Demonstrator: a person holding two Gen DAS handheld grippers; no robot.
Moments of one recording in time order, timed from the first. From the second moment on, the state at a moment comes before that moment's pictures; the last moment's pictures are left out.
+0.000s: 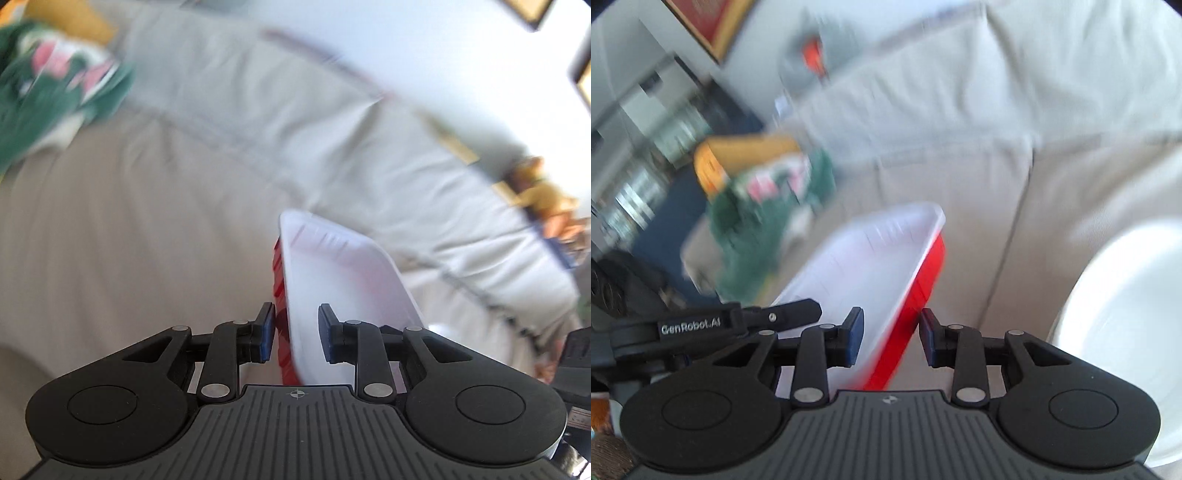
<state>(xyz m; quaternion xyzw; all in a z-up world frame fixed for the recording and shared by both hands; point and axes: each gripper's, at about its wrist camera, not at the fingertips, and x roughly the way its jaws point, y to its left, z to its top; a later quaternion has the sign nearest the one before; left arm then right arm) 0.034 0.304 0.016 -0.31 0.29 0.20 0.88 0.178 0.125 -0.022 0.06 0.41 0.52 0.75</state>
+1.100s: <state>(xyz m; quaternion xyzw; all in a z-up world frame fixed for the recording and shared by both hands) 0.124 0.194 -0.027 -0.29 0.35 0.06 0.89 0.203 -0.036 -0.030 0.03 0.30 0.44 0.85</state>
